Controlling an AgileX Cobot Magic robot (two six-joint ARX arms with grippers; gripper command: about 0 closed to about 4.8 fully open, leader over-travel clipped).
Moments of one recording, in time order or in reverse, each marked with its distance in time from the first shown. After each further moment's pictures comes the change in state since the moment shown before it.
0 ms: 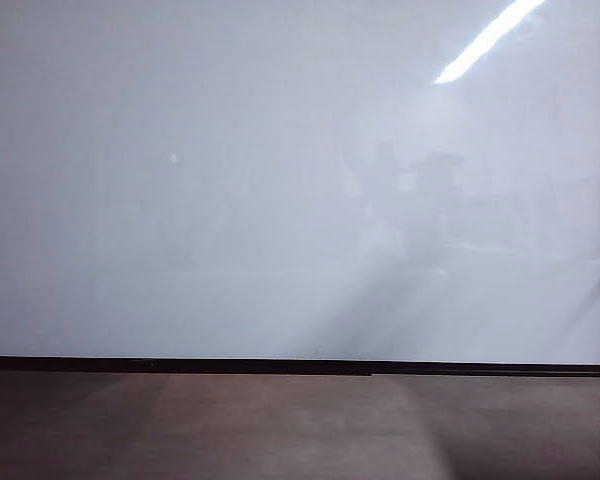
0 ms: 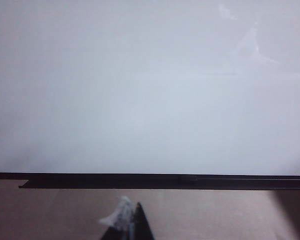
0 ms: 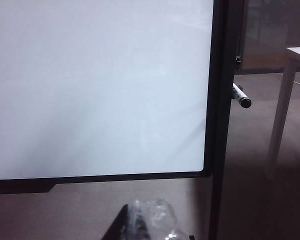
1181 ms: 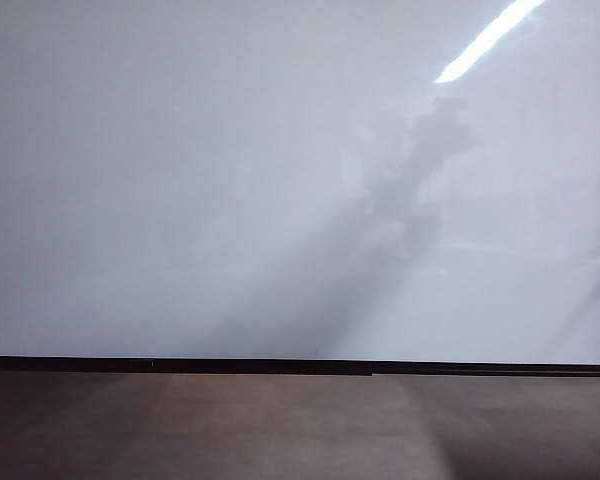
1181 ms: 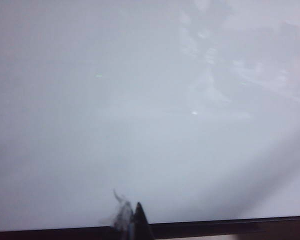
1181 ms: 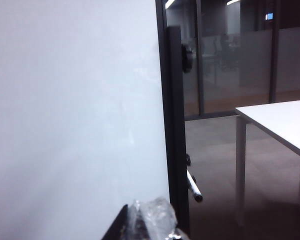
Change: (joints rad) left arm 0.000 0.253 0.378 -0.074 0.141 -0.087; right arm 0.000 0.144 0.425 -0.115 0.156 0.006
